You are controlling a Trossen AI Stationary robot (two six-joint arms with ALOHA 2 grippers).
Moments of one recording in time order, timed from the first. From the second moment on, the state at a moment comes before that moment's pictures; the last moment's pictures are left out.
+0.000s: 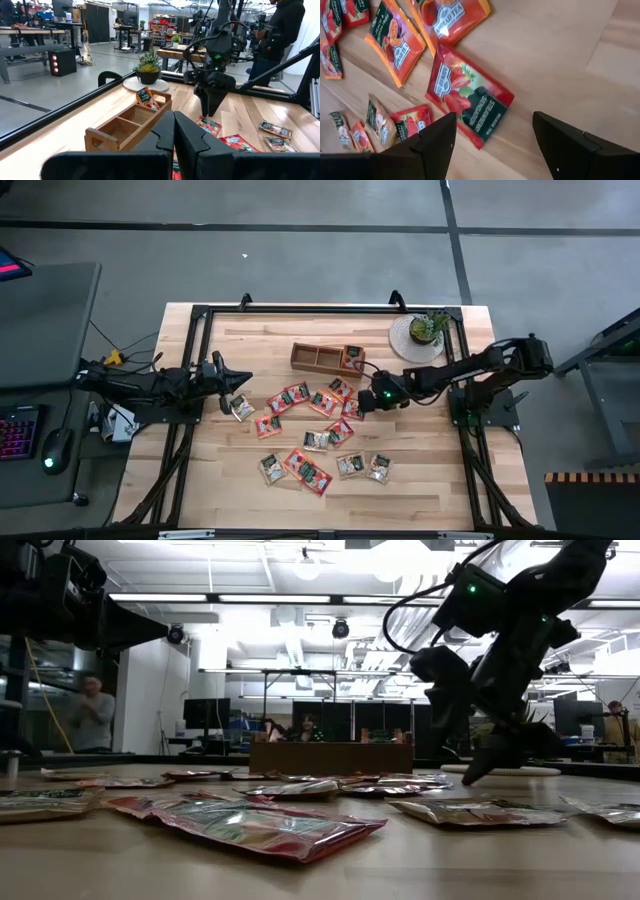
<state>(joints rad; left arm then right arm) -0.19 0.05 0.02 0.05 -0.48 -0.08 -0.01 1.51 0.57 -0.05 -0.08 1.34</state>
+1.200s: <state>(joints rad) -0.19 0.05 0.02 0.05 -0.48 -0.08 0.01 1.59 0.57 0.04 0.00 1.40</state>
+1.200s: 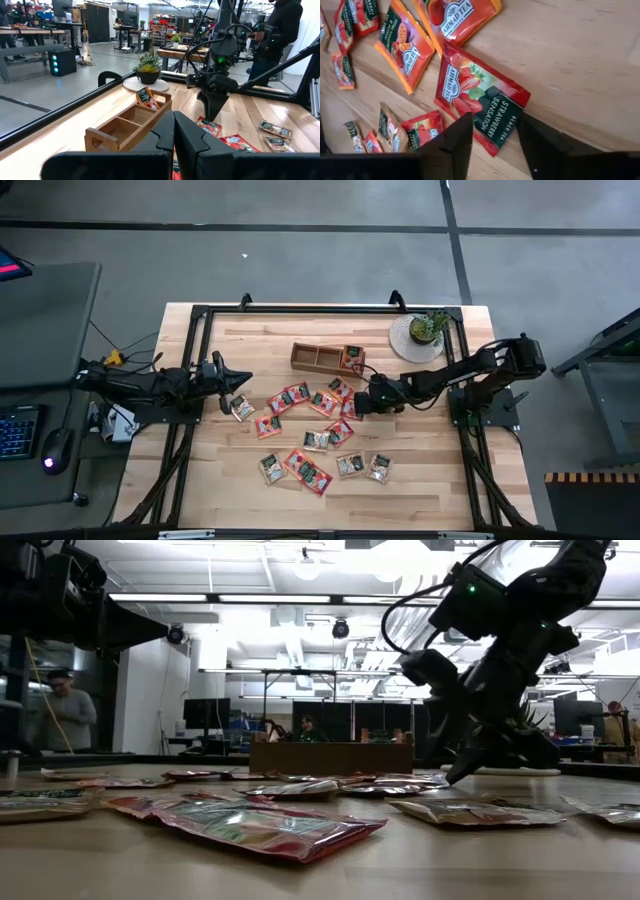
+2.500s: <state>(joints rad) -0.19 0.05 0.02 0.05 -0.48 -0.08 0.00 1.27 0.57 0.09 0.06 1.09</state>
